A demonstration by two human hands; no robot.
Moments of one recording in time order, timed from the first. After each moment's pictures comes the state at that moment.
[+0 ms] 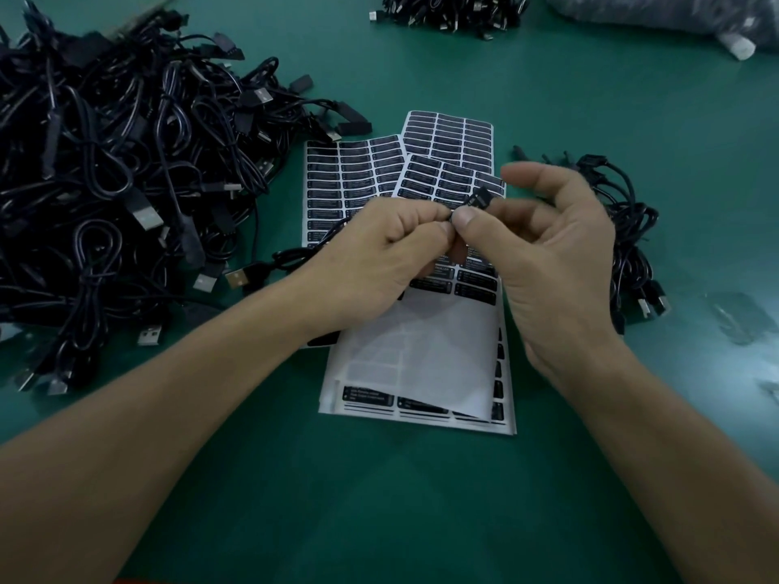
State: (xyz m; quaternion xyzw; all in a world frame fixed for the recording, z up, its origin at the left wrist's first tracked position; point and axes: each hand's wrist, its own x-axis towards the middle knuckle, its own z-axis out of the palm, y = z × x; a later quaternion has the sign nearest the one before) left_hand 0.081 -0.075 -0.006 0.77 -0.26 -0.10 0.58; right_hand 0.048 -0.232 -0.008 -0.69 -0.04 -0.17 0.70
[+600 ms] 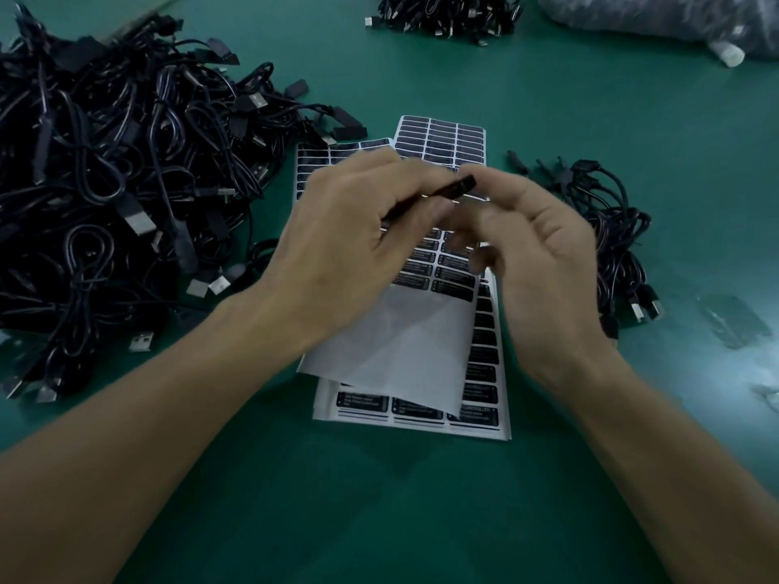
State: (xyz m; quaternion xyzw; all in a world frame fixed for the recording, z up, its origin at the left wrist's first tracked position) left_hand 0.081 -0.069 0.003 0.84 -0.31 0.26 0.36; right_hand 0.047 -0.228 -0.002 -0.68 -0.09 -0.12 0.72
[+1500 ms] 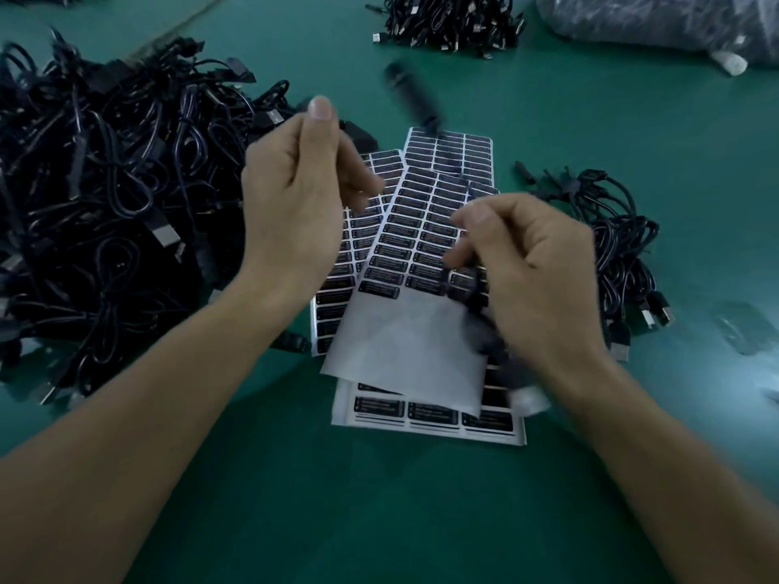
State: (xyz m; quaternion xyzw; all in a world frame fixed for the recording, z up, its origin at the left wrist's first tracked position) left_hand 0.092 -0.051 0.014 0.74 -0.08 0.23 0.63; right_hand 0.047 -0.221 -0.002 -0.81 -0.07 -0.20 0.54
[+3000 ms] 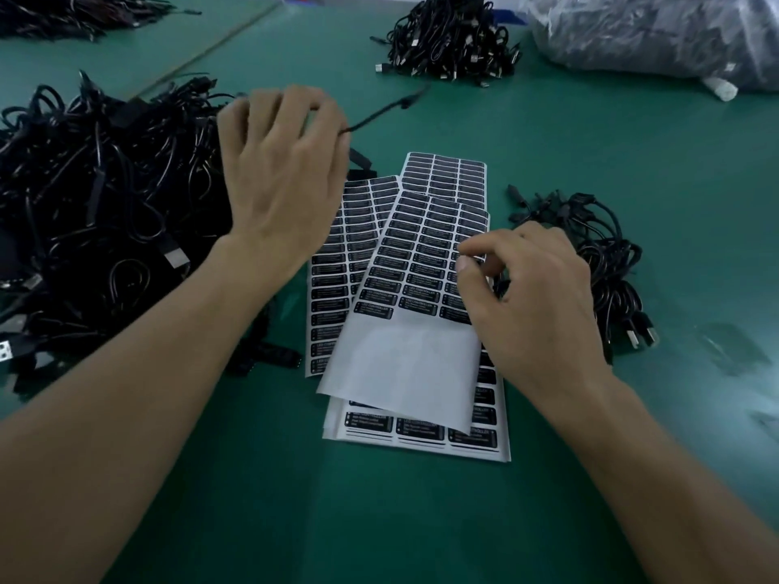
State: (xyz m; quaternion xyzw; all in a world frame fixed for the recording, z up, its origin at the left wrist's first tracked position) left_hand 0.150 -0.031 0.009 0.90 -0.10 0.43 0.04; right_hand 0.049 -0.240 -0.008 -0.92 -0.09 -0.27 0.26
